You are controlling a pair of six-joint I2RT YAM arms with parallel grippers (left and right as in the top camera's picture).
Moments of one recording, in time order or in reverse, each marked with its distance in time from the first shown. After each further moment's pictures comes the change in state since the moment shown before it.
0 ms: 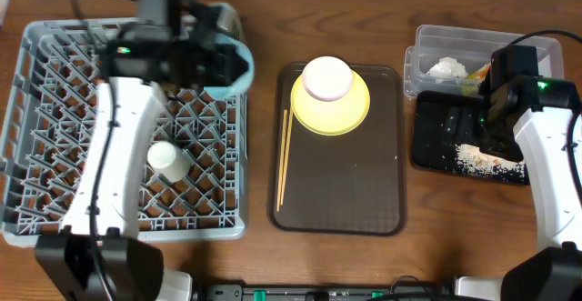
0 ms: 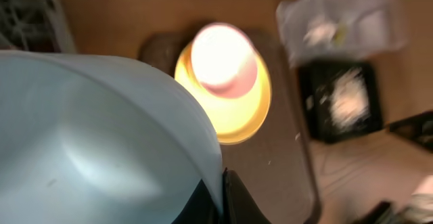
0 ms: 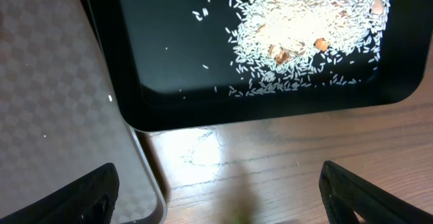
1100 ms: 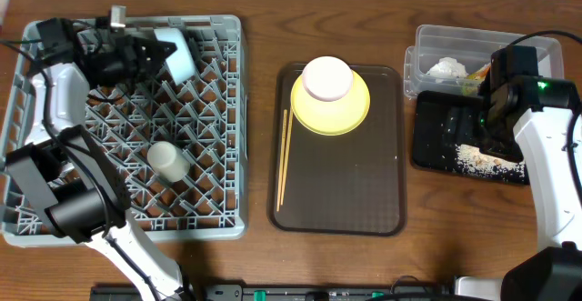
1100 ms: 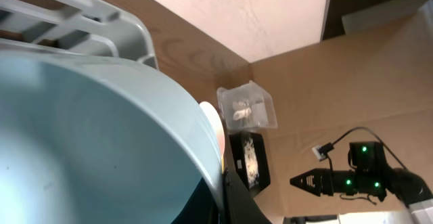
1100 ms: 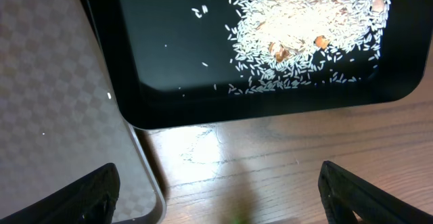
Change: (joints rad) left arm 0.484 0.417 0.000 0.265 0.723 0.027; right arm 0.000 0.000 0.000 -0.007 0.000 -0.002
